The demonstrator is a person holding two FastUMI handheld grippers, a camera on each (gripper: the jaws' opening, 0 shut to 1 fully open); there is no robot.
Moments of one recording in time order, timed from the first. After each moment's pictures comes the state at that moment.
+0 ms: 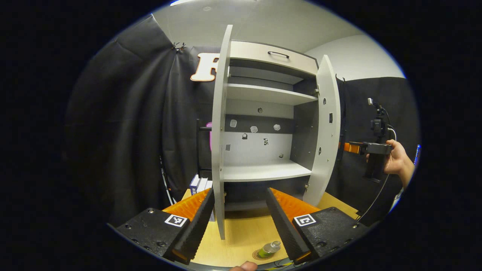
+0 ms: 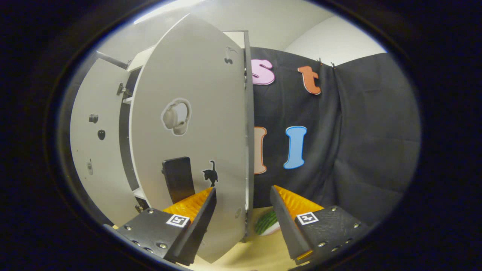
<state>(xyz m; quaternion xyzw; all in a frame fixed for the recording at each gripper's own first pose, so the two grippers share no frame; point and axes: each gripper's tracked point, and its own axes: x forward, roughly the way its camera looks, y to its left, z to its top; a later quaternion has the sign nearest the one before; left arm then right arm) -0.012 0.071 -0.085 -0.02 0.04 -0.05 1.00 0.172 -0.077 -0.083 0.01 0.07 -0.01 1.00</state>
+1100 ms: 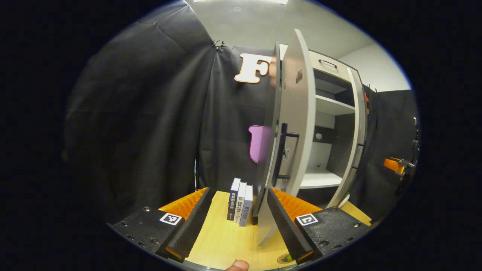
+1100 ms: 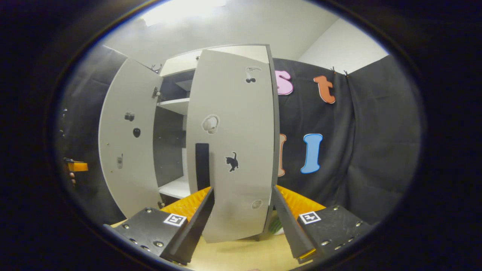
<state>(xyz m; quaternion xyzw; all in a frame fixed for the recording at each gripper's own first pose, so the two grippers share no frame) 0.026 0.212 -0.089 -0.07 0.02 0.05 1.00 0.077 -0.034 -0.077 0.00 0.03 0.06 1.00</state>
